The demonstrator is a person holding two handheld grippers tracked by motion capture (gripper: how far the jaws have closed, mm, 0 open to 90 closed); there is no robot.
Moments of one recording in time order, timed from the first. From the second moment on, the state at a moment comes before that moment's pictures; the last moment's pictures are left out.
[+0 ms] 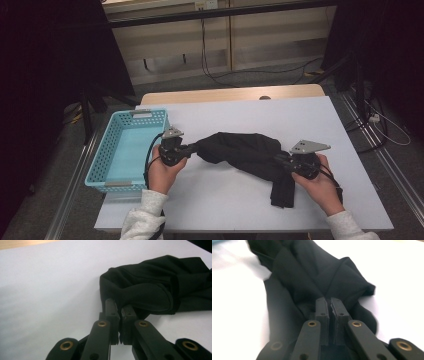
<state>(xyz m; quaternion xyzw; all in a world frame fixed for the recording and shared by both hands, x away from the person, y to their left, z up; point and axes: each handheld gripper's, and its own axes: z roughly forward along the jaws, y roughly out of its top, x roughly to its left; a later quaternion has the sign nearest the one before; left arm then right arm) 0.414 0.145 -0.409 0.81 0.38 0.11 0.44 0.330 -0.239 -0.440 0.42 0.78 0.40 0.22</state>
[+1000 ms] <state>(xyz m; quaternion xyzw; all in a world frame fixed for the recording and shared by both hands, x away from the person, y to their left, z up) 0.412 0.145 -0.408 0.80 0.38 0.10 0.45 0.337 -0.194 -0.457 0.38 0.83 0.36 0.20</state>
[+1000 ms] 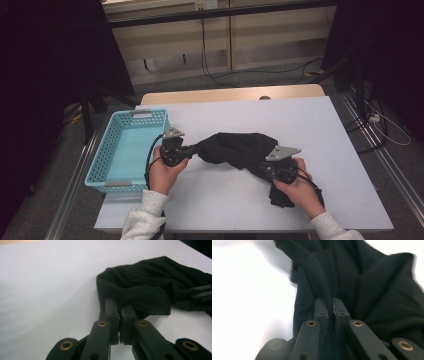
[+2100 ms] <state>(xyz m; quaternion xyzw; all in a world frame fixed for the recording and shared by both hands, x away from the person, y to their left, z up) 0.413 0.142 -0.407 0.80 0.39 0.10 0.46 0.357 -0.144 -0.461 0.34 0.83 0.40 0.18</state>
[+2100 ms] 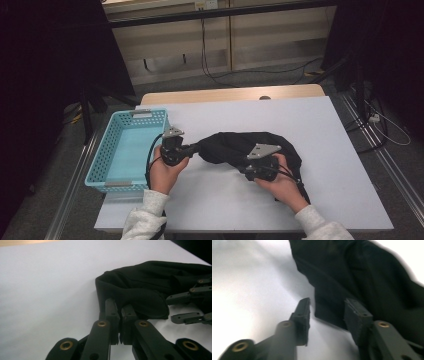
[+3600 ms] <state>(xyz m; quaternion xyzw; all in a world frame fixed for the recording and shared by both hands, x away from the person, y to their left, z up) 0.410 0.140 -0.404 0.79 0.38 0.07 0.48 0.318 -0.145 -0.447 0.30 0.83 0.44 0.16</state>
